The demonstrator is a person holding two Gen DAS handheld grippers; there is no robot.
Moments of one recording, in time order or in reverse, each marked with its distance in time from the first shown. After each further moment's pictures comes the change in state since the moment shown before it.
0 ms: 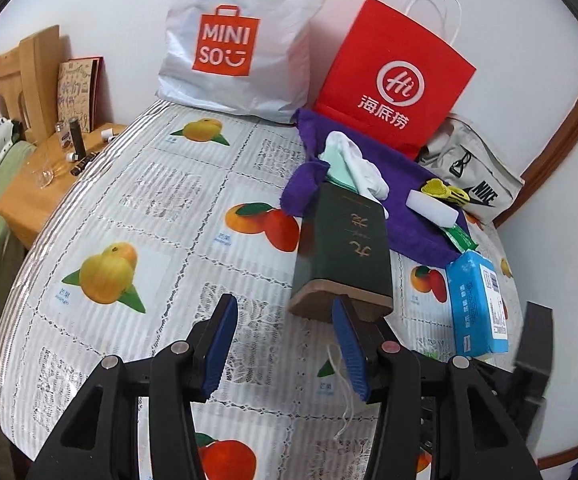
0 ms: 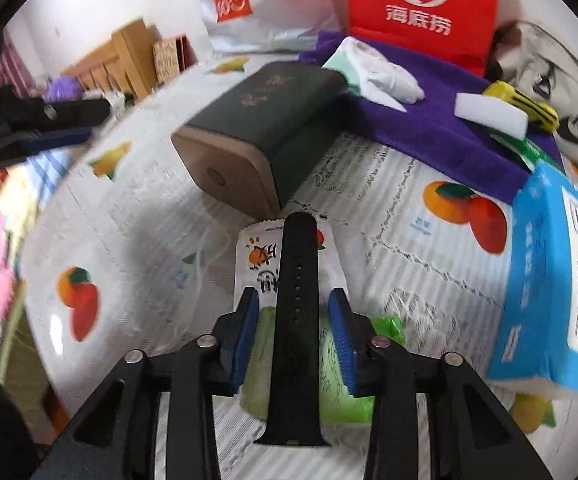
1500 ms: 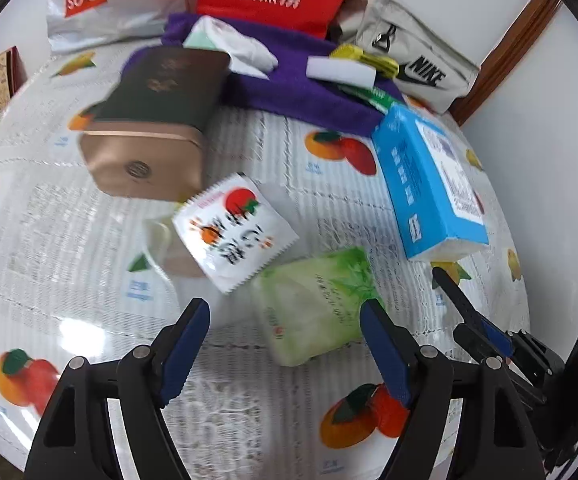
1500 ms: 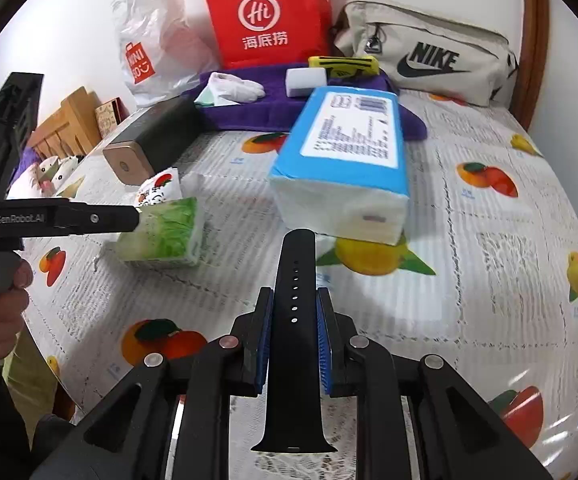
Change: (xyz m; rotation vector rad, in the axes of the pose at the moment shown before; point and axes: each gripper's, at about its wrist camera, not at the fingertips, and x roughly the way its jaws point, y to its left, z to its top) left arm 0.061 -0.127 -0.087 0.169 0.237 -0.061; right arm -0.096 -0.110 -0.134 0.264 -0.167 -0.104
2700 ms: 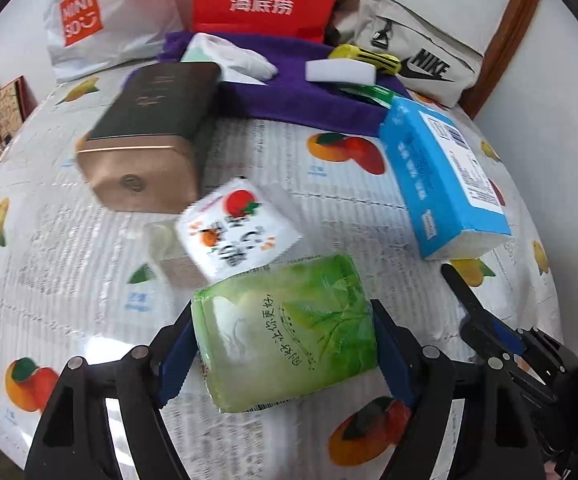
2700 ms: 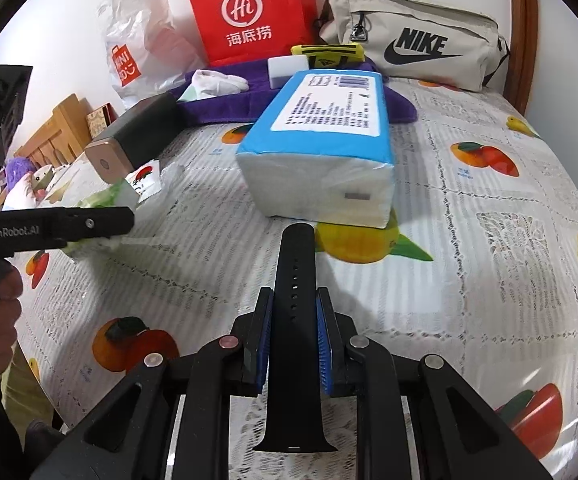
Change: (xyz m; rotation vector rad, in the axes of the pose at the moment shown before) left arm -0.001 -0.008 -0.008 0.057 -0.074 0.109; right arm 0.019 -0.006 -0.010 0.015 -0.013 -0.008
